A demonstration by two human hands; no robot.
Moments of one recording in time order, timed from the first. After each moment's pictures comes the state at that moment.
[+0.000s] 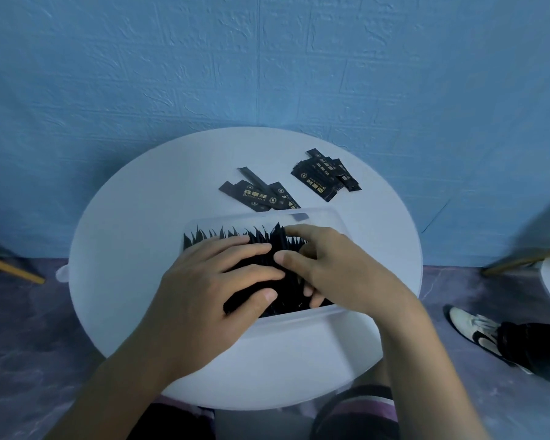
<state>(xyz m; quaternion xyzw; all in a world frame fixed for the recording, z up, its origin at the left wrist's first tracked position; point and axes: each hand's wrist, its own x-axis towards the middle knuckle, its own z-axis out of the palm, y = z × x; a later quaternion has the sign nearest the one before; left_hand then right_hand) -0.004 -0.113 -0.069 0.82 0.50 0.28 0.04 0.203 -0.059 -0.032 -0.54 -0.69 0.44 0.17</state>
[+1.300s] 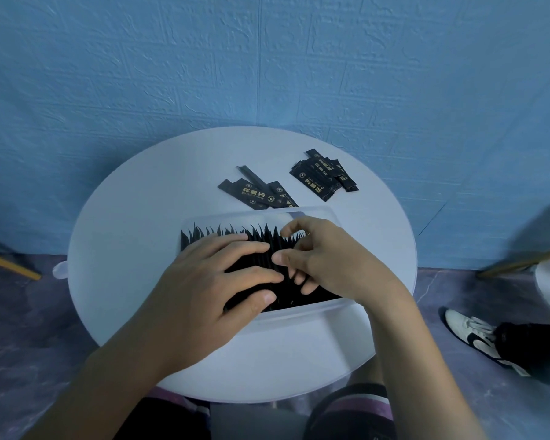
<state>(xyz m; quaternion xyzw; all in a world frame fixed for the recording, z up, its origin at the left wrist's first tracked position) -0.008 -0.114 -0.067 0.84 0.48 0.22 0.03 0.202 -0.049 -0.035 -0.54 -0.67 0.47 0.19</state>
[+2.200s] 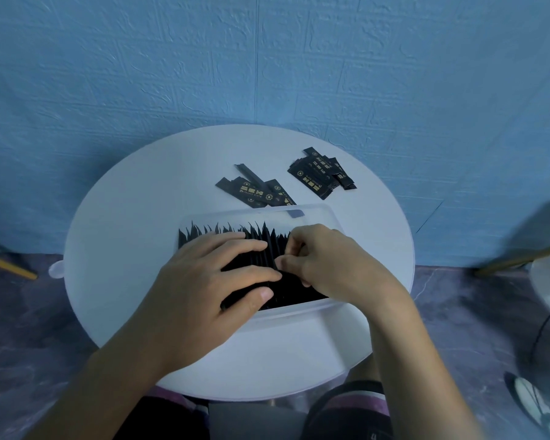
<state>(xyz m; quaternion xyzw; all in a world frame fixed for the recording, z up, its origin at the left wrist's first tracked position) -0.007 -0.115 -0.068 0.84 0.49 0.24 0.03 0.197 -0.061 -0.021 -0.60 -0.73 0.32 0.09</state>
